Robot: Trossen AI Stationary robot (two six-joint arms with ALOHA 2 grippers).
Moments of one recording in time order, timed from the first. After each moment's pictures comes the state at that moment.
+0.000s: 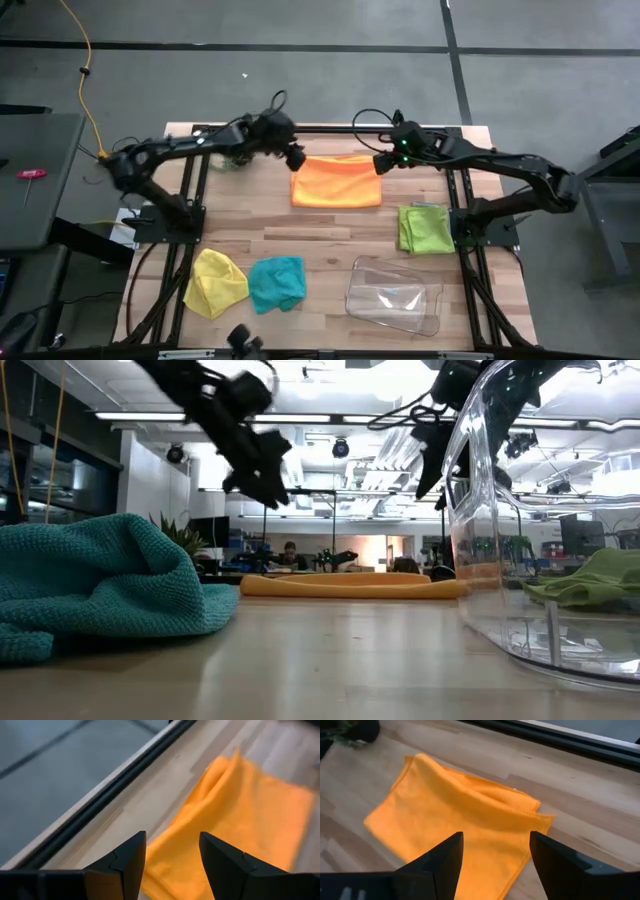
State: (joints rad) left arm 0.64 1.53 1.05 -0.28 -0.07 -0.11; right arm -0.50 1.23 0.89 -0.50 0.09 0.58
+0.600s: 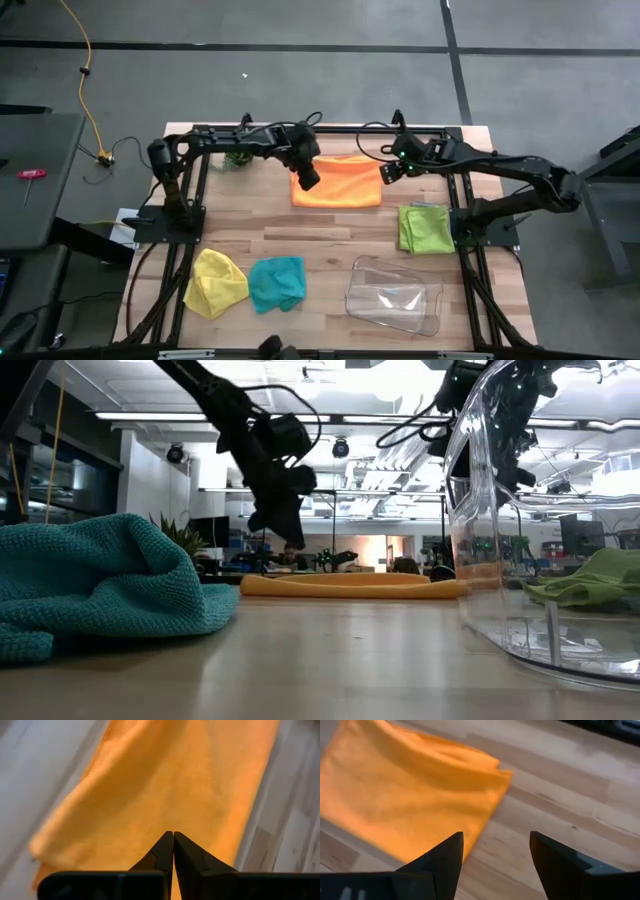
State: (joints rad) left arm 0.58 1.84 1.25 -0.47 0.21 -0.09; right arm -0.43 1.21 0.88 -0.74 0.22 0.65
